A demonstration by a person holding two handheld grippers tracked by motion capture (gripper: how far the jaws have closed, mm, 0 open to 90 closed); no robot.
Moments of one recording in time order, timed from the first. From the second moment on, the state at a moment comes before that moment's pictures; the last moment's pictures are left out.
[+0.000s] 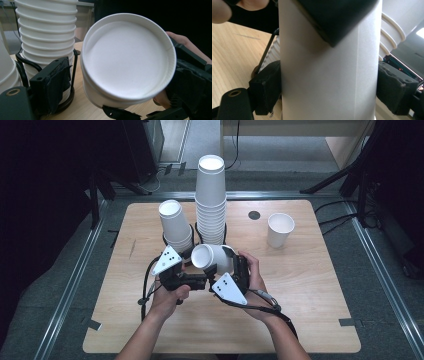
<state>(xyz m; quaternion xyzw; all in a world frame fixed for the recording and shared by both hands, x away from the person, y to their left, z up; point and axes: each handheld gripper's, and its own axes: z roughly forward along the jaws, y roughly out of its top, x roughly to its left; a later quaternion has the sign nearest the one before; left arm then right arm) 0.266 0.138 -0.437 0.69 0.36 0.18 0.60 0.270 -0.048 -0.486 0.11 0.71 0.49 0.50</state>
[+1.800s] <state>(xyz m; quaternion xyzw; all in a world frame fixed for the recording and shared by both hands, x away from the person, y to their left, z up) 0.274 0.142 -0.447 0.67 0.36 0.19 0.62 0.245 -0.088 -0.480 0.14 0.71 0.49 0.47</state>
